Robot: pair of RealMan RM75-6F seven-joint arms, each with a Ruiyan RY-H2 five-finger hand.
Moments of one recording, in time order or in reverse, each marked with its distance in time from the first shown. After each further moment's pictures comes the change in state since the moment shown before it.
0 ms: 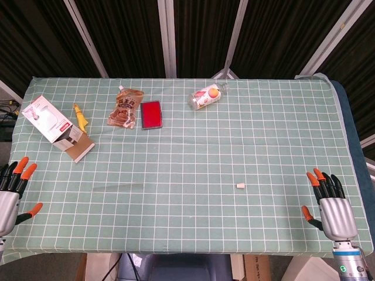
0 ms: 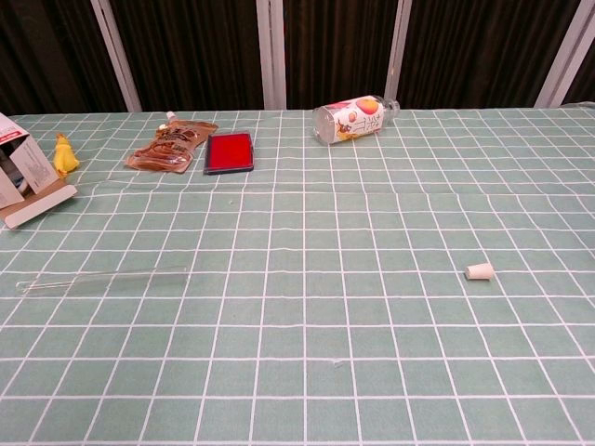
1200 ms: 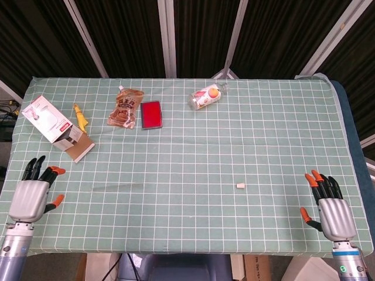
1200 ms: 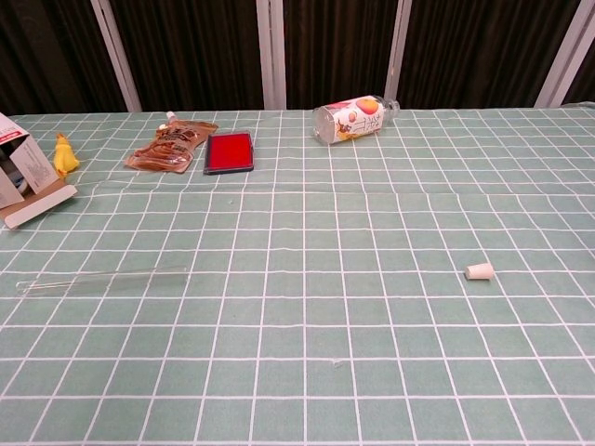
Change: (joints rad) left arm -0.100 -0.076 -0.059 -0.190 -0.160 -0.186 0.330; right arm 0.004 0.019 -0.009 -0.028 0.018 -0.032 0.039
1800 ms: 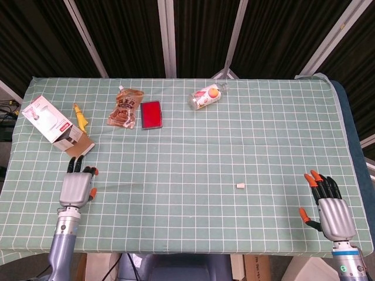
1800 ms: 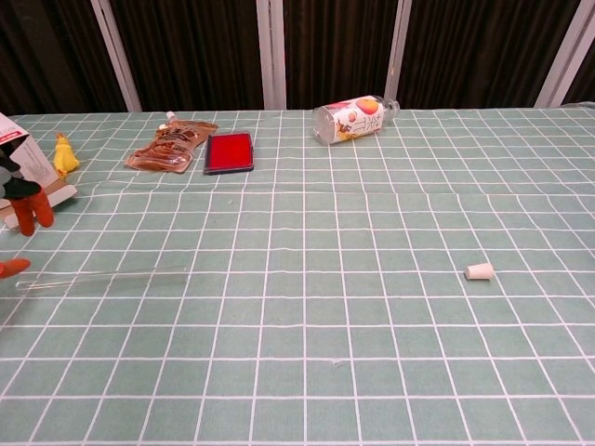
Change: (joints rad) left arm -0.155 -0.327 -0.095 0.020 -0.359 -0.079 0.464; right arm 0.004 0.007 -0.002 -0.005 0.000 -0.011 0.041
